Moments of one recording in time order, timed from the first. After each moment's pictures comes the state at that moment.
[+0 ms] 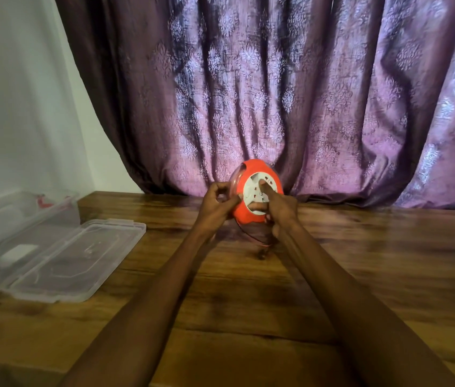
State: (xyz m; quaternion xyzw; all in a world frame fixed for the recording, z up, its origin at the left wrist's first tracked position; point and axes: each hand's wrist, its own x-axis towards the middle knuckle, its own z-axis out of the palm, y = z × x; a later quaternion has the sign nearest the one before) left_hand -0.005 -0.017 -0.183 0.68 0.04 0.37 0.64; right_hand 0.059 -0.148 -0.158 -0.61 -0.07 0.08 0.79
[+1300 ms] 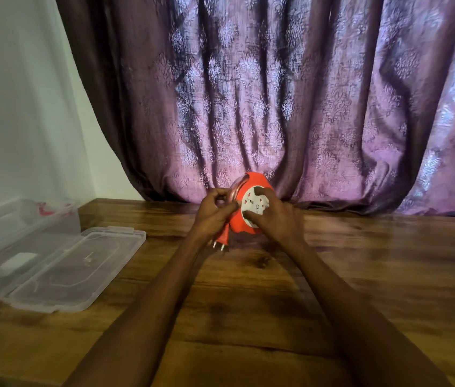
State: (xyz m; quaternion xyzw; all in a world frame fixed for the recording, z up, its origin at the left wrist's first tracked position) left_hand -0.007 -0.012 -0.174 0.68 0.04 0.35 0.64; right_hand 0.062 -0.164 -0.168 -0.86 -0.28 -0.20 0.38
